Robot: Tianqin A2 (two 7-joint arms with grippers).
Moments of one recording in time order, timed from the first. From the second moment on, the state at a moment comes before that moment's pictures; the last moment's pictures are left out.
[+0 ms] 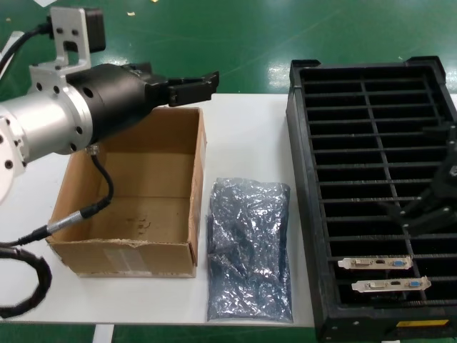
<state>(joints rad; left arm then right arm) -0.78 -0.27 1.53 -1.75 -0.71 1.17 -1.37 0.69 0.83 -1.85 1.70 1.23 -0.99 0.64</state>
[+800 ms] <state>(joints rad) -0.52 -0.28 1.55 -1.70 -1.07 0.78 -0.92 0.46 0.66 -1.76 1.67 1.42 -0.66 0.42</state>
